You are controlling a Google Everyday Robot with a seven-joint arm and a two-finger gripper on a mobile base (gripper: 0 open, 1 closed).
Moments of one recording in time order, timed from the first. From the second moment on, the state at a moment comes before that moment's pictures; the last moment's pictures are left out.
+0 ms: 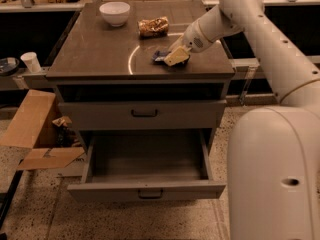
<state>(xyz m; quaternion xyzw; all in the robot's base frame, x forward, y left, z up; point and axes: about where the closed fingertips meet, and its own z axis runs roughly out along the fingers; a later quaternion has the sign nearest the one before) 0.767 -0.060 0.836 -0.56 0.74 0.20 0.33</state>
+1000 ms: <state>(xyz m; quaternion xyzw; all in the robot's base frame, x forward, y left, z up) 0.665 -0.067 0.891 -0.54 0.72 0.22 0.38</state>
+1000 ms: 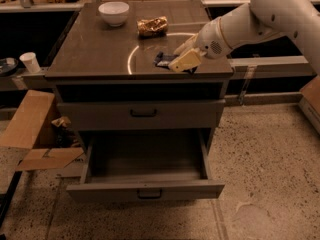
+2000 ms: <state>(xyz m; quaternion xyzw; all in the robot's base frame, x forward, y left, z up) 0.646 -0.052 0.849 -0.55 0.73 0.23 0.35</state>
